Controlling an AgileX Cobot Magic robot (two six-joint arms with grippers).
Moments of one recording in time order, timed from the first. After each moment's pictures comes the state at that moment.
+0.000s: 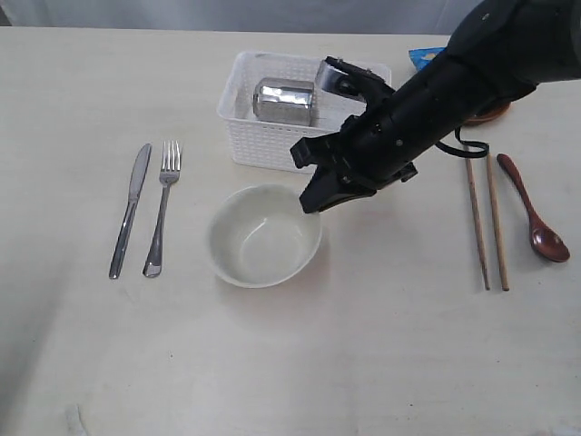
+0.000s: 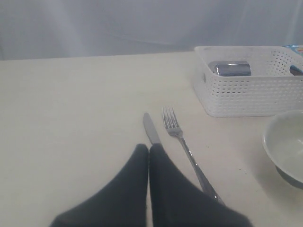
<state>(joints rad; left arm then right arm) -0.22 0.00 0.00 -0.17 0.34 0.11 0.40 1.84 -1.07 0.85 0.86 -0.62</state>
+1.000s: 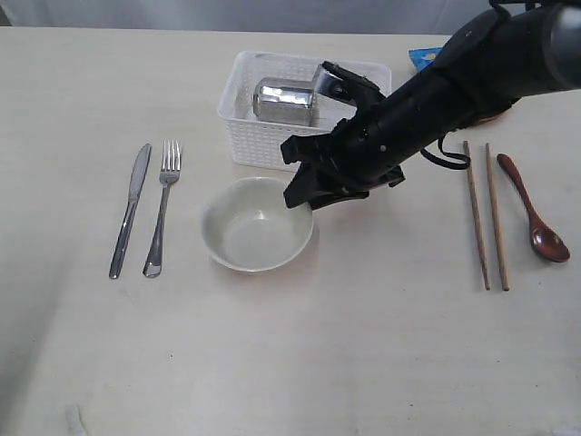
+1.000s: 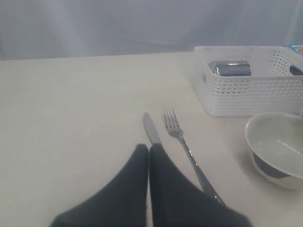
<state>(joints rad) -0.22 0.00 0.00 -0.17 0.34 0.11 0.41 1.91 -1.07 0.96 0.78 -0.66</state>
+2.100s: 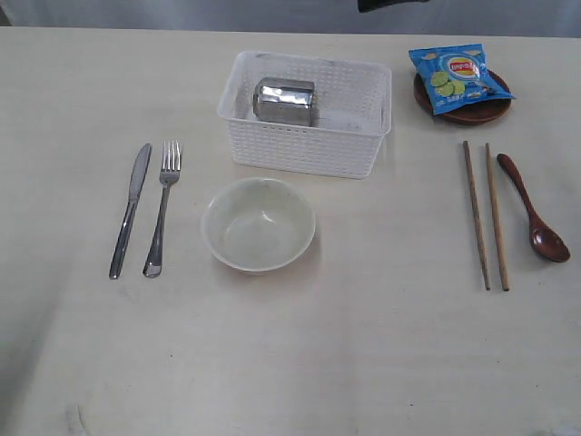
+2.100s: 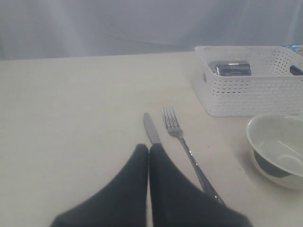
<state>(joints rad) -0.22 0.00 0.00 -0.17 0.34 0.11 0.30 1.76 -1.55 0.61 0.91 -0.20</state>
